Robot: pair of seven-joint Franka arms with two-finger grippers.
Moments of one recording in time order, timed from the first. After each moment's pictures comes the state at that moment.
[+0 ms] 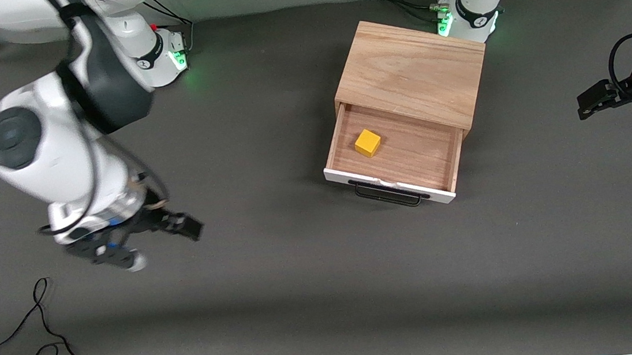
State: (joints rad) left arm 0.01 0.04 -0.03 -1.56 0.04 1.55 0.00; right arm 0.12 0.43 0.22 -1.25 -0.08 1.78 0.65
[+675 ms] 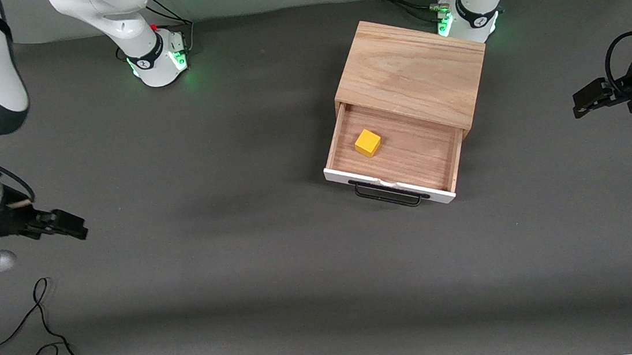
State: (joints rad) left arm 0.00 0.04 -0.03 -1.56 0.00 1.54 0.00; right arm -0.08 0.21 0.13 -1.48 -0.02 1.77 0.17
